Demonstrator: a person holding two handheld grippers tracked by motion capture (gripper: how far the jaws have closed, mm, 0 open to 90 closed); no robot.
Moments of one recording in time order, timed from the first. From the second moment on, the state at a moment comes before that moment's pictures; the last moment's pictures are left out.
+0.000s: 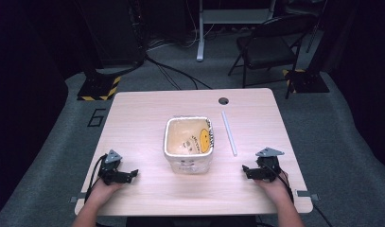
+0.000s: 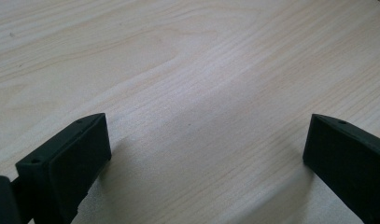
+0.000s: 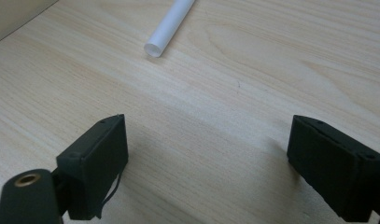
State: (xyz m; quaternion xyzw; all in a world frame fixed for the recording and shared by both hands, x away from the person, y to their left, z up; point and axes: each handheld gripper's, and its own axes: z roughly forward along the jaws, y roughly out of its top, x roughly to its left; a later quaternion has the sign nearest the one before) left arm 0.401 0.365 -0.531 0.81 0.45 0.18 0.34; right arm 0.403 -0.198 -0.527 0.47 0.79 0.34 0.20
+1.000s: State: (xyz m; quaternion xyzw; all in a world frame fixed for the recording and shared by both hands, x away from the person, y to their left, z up) left arm 0.401 0.365 -0.531 0.81 0.45 0.18 0.34; right arm 0.402 -0.201 -0.495 0.52 0.75 0.36 0.20
